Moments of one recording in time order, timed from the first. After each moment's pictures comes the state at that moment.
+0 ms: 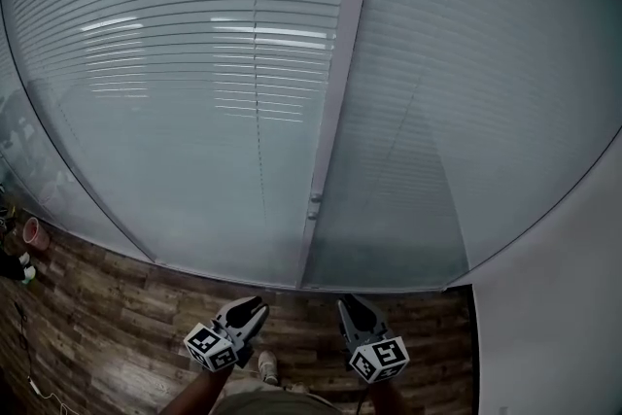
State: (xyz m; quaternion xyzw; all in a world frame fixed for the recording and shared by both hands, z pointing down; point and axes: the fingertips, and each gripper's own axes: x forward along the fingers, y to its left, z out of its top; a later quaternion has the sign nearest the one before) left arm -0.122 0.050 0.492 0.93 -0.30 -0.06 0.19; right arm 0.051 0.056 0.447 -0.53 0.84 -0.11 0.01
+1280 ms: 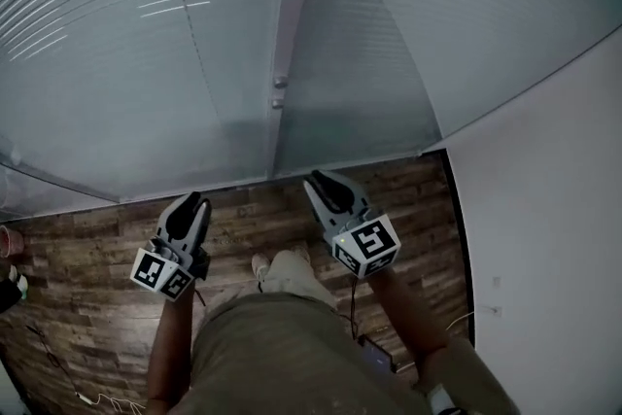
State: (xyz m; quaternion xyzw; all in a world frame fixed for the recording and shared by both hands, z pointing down) left arm -0.200 -0.047 0.471 0.94 -0.30 -0.07 0.16; right arm -0.003 -0.023 0.449 -0.54 0.84 -0.08 -0.08
